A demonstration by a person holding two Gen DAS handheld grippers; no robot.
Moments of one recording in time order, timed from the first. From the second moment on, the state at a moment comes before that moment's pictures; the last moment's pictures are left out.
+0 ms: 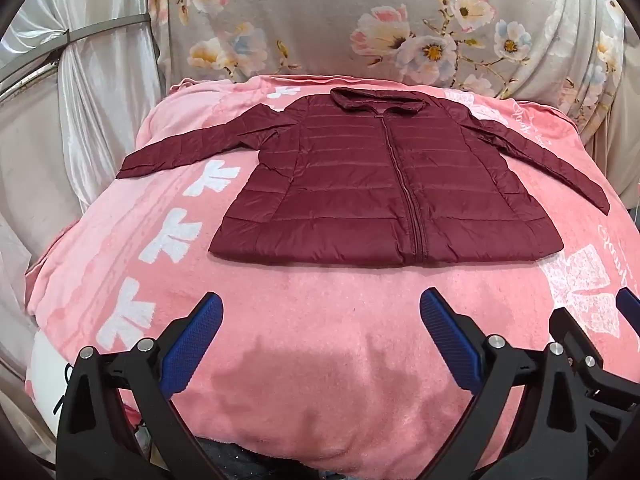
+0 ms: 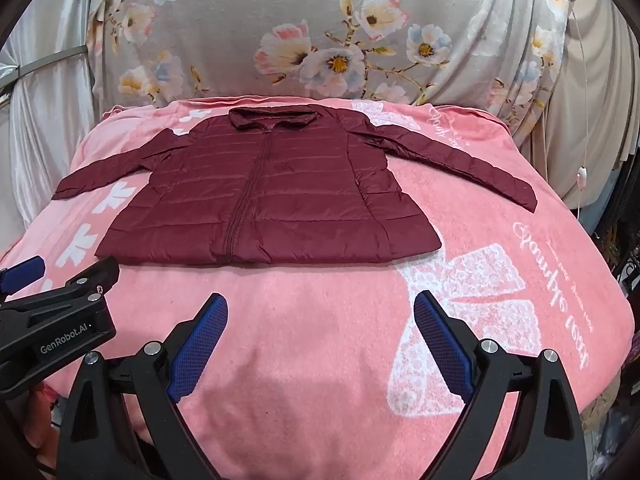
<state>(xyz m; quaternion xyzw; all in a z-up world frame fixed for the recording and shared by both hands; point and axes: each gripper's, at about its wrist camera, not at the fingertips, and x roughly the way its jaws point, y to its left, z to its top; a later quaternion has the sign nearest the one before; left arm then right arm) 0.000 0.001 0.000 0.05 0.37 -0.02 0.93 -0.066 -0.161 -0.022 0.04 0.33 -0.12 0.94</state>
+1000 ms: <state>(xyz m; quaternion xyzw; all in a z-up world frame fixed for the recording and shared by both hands) -0.001 0.011 0.007 0.05 0.37 -0.02 0.93 -0.069 -0.154 -0.020 0.03 0.32 -0.12 0.94</state>
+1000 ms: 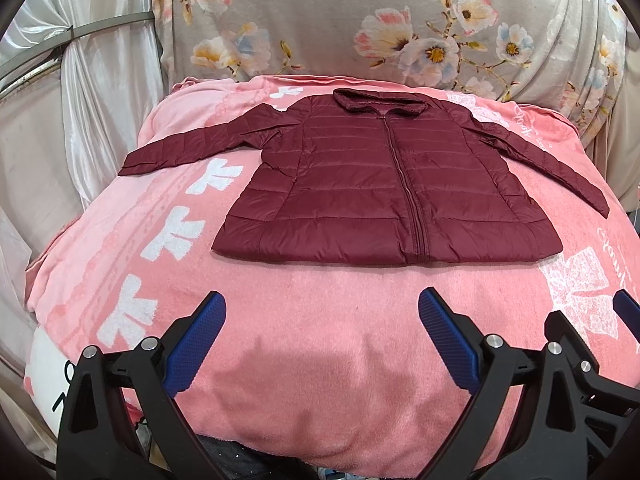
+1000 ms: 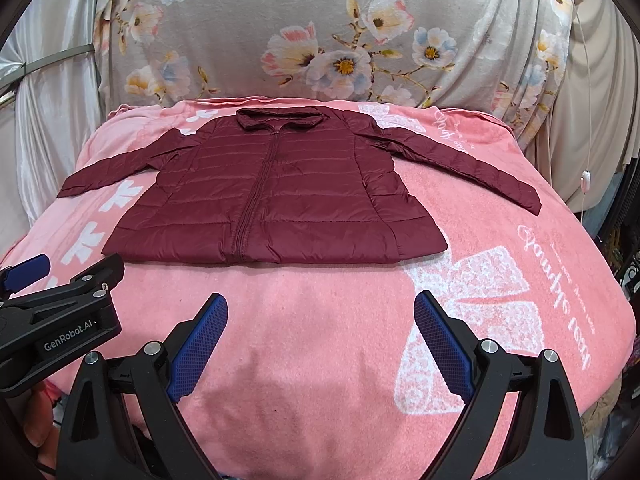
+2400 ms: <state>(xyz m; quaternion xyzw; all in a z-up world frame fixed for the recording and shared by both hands) 0.006 0.024 0.004 0.04 0.37 -0.01 0.93 -0.067 -0.146 -0.018 0.03 0.32 -0.12 0.94</state>
